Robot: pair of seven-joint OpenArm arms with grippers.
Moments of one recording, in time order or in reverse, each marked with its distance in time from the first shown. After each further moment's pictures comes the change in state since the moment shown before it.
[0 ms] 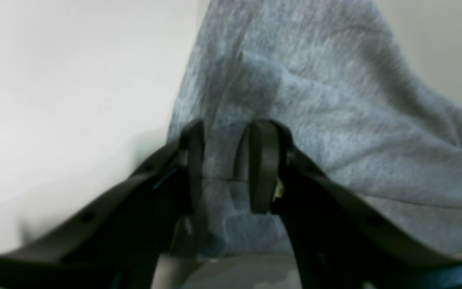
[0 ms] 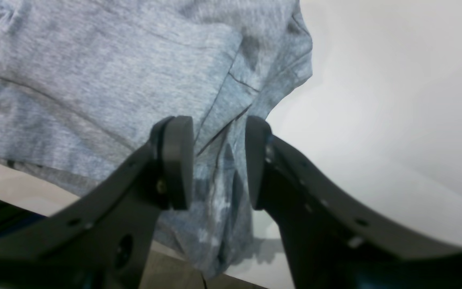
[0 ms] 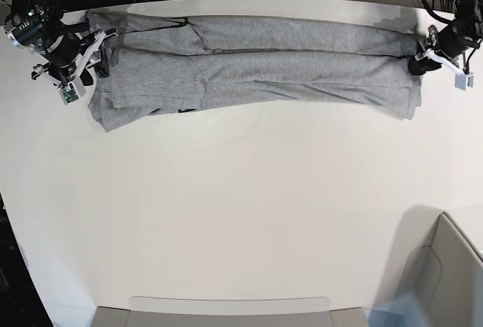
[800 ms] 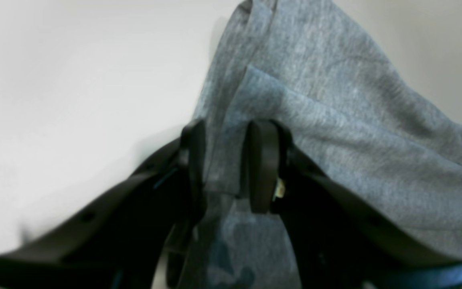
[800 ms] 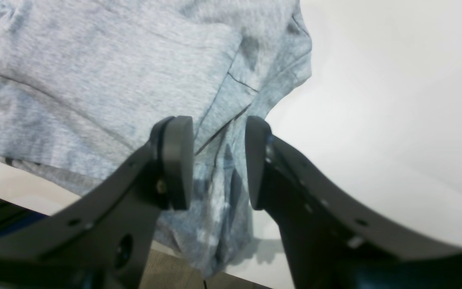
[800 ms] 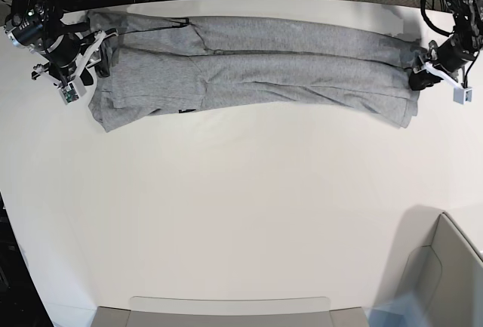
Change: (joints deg) left arm -5.9 -0.2 1.8 -7.3 6.0 -1.7 -4.4; right arm -0.1 0.0 0.0 0.0 0.0 0.0 0.0
